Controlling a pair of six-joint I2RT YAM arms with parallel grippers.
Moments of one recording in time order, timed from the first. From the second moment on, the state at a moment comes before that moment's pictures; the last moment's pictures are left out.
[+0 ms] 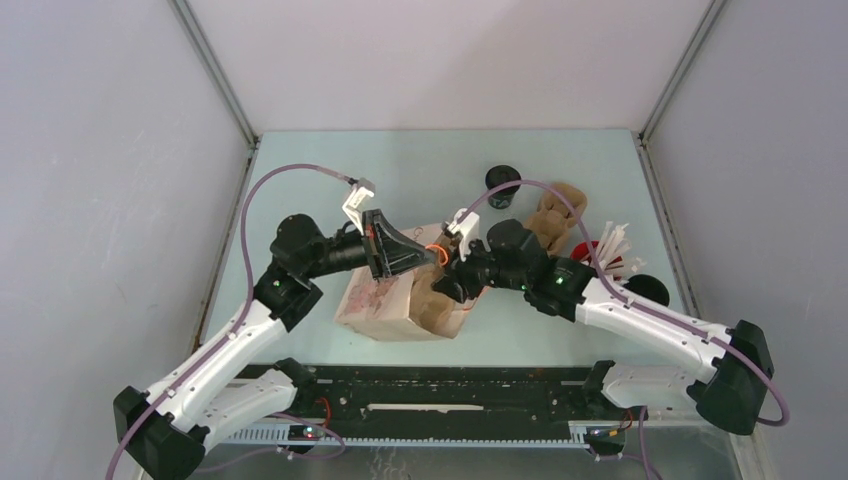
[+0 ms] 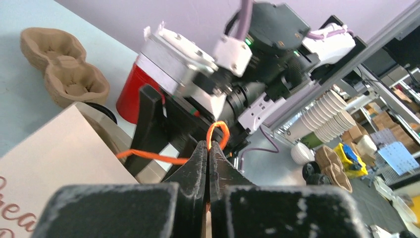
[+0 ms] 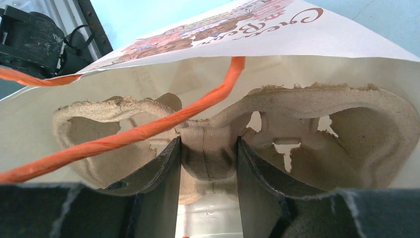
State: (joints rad) left arm -0.60 0.89 0.78 0.22 0.76 -0.64; right arm 0.92 1.17 0.94 -0.23 -0.22 0.11
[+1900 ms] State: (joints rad) left arm -0.61 0.85 0.67 0.30 0.71 -0.64; right arm 1.07 0.93 0.74 -0.07 0.08 0.33
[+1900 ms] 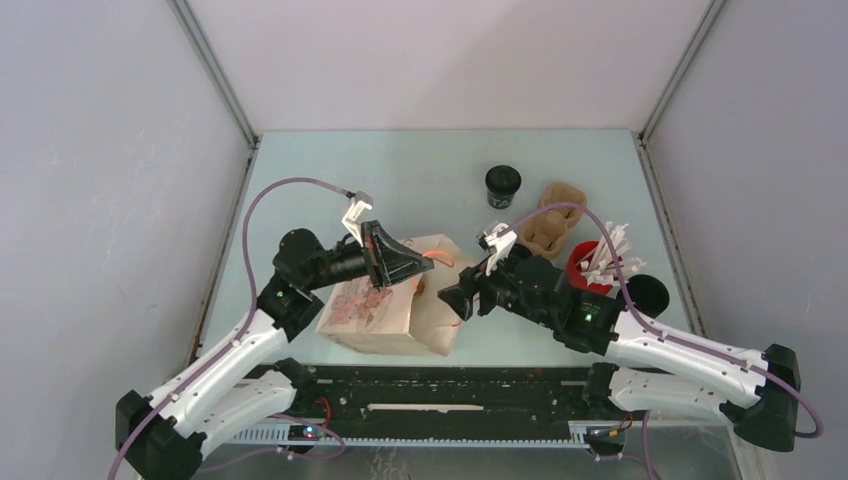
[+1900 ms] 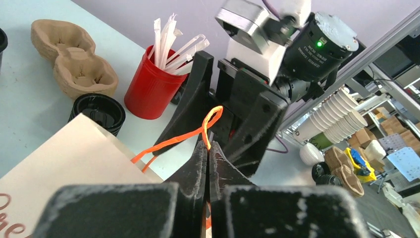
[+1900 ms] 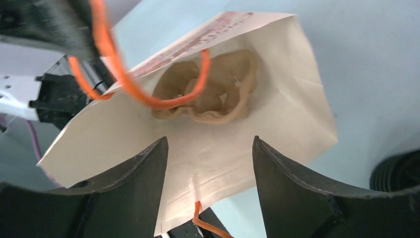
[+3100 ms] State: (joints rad) left arm -0.61 0.72 0.55 0.34 0.68 -0.61; right arm 0.98 1.10 0.79 -0.38 0.25 0.97
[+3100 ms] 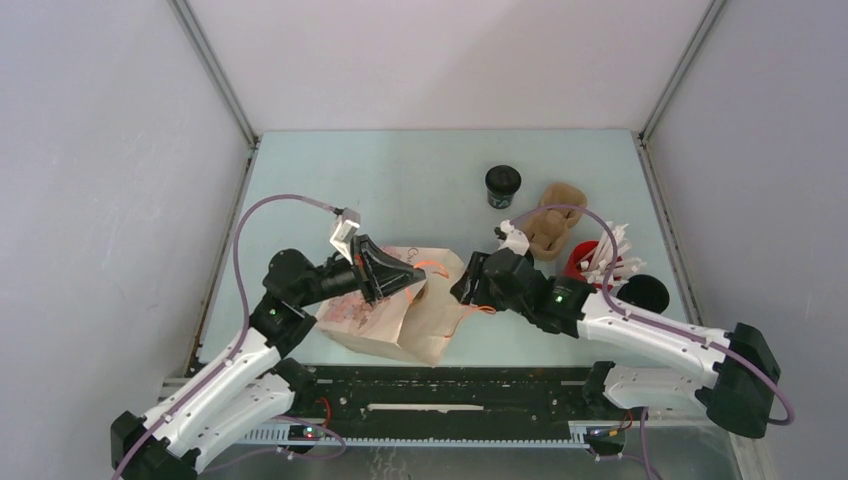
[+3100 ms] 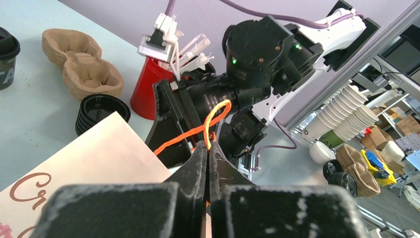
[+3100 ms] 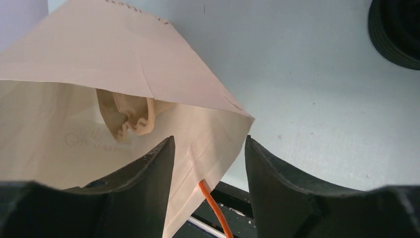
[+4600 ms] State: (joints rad) left arm -0.46 0.53 0.74 -0.17 0.21 -0.66; right arm 0.99 1.35 1.41 -0.59 0.48 0.57
